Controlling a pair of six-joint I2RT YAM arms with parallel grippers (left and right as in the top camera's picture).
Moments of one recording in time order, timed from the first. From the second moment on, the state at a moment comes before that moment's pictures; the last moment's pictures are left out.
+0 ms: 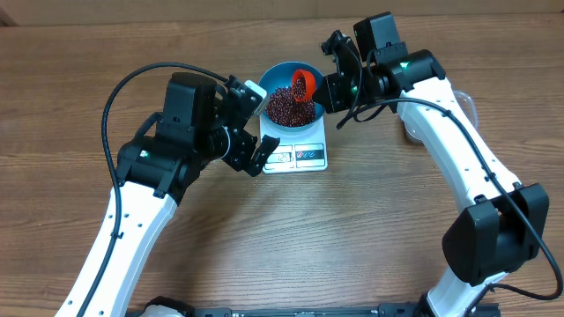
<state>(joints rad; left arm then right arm) -0.32 1.33 1.29 -0.80 0.32 0.22 0.32 1.87 1.72 -0.89 -0.43 0.04</state>
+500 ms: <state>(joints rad) -0.32 1.33 1.29 -0.80 0.32 0.22 0.31 1.87 1.72 -0.94 -0.43 -0.12</state>
